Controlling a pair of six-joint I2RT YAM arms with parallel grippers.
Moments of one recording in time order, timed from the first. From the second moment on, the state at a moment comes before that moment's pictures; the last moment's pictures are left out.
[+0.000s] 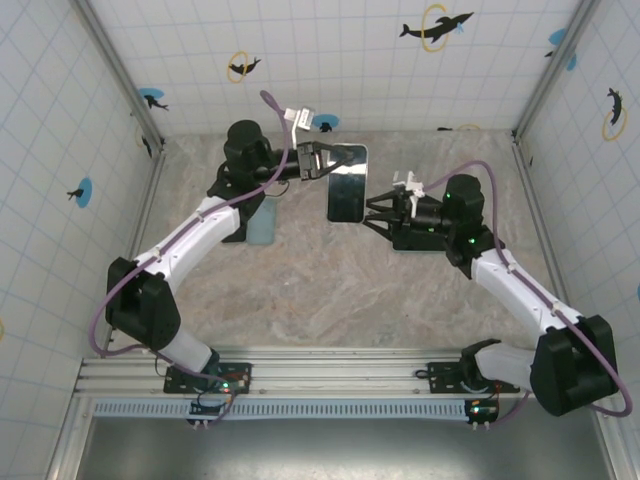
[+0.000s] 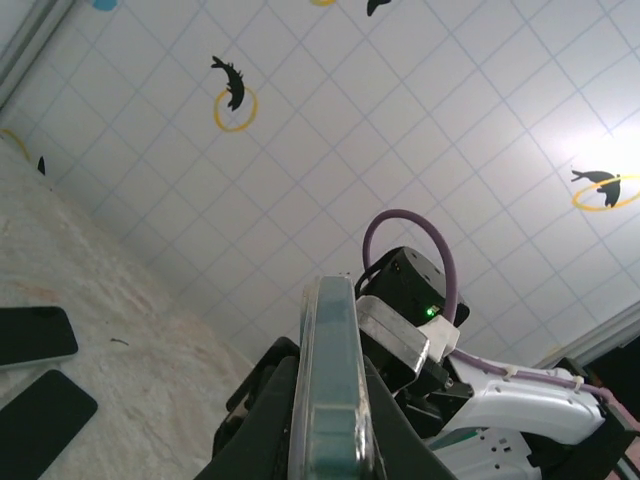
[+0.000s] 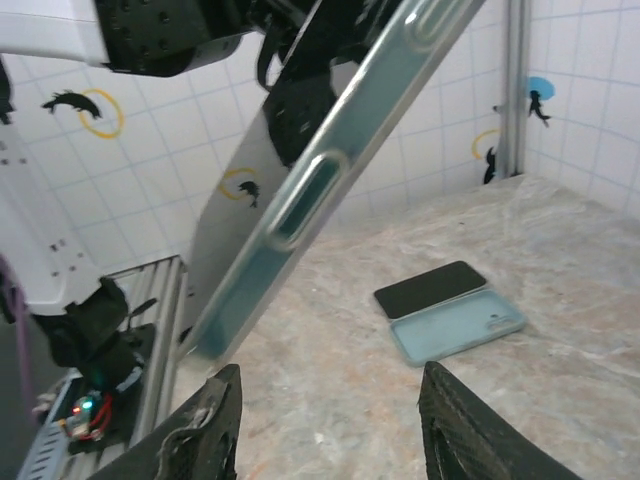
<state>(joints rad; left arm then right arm) -0.51 1.57 1.33 0.33 1.01 -0.86 0.36 1.17 0.75 0.30 -1.06 0.08</state>
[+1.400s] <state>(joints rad) -0.51 1.57 1.35 0.39 1.07 -0.86 0.41 1.25 0.87 0.19 -1.17 0.02</state>
